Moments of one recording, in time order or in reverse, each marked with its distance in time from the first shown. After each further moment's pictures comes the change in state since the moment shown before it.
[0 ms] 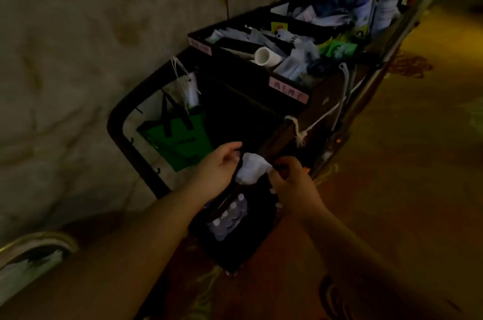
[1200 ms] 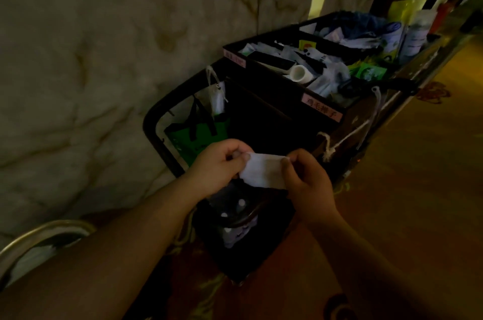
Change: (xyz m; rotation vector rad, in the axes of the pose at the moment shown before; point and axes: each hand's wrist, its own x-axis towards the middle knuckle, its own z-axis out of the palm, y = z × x) left_hand -0.040 0.035 -0.076 -0.055 0.007 0.155; right_hand -0.011 -0.065 0.032 0.067 0.092 -0.355
